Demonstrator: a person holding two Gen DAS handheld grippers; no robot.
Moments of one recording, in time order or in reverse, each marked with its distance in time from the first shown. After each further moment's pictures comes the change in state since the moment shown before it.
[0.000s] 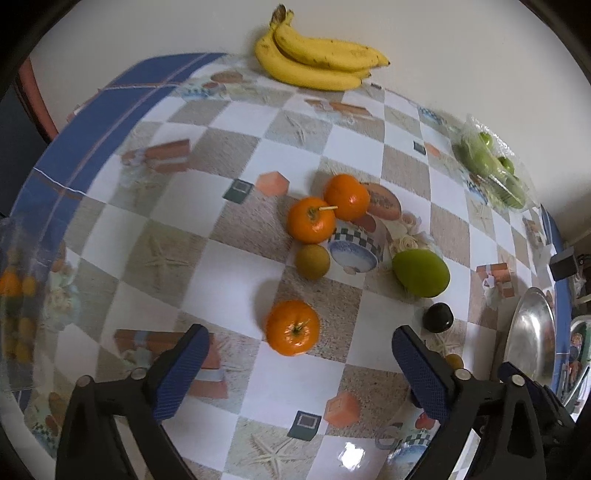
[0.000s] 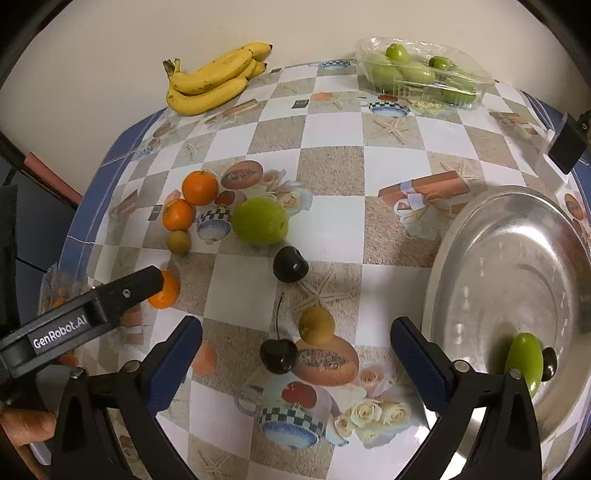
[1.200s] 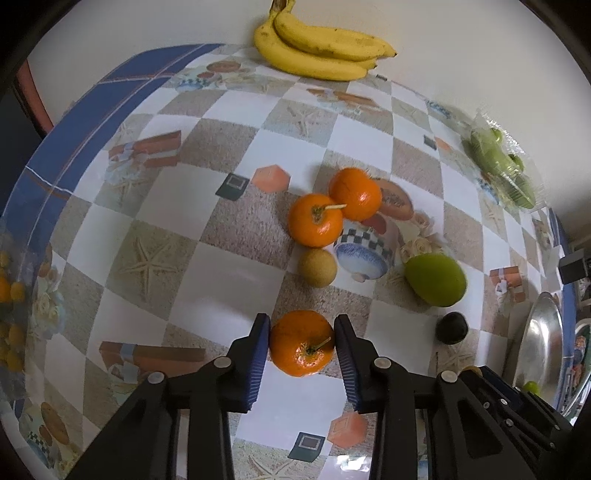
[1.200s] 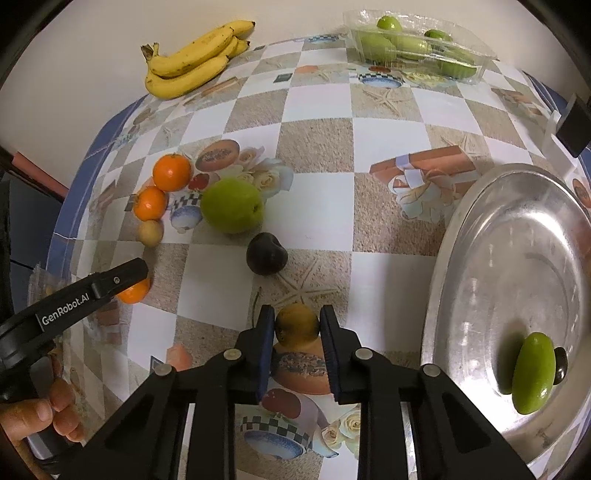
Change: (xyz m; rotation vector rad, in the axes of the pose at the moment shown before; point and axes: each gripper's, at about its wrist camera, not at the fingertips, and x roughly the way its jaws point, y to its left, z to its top) left arm 0.018 0.000 0.009 0.000 0.006 0.001; right arm 0.022 -0.013 0.002 0.027 0.059 -0.018
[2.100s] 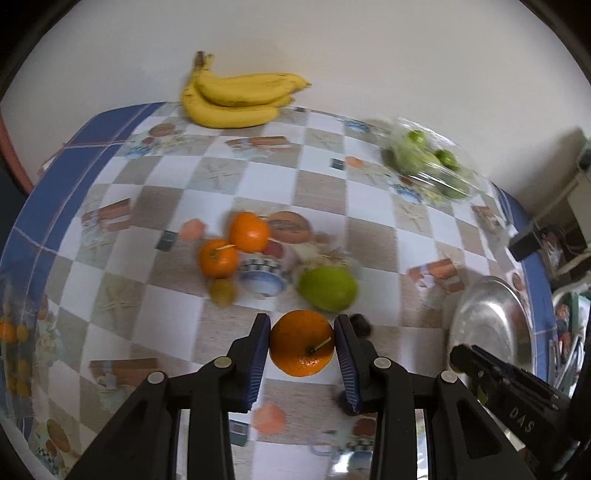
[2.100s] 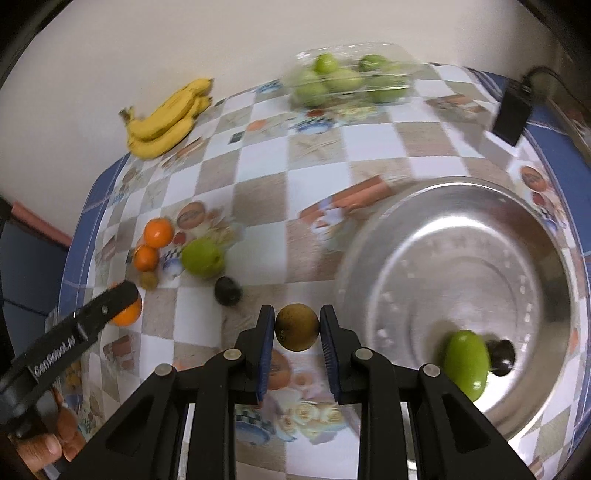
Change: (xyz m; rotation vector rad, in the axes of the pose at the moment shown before) left arm -0.048 -0.073 -0.009 0.162 -0.104 -0.078; right arm -0.055 -0.050 0.003 0.143 -0.111 0.000
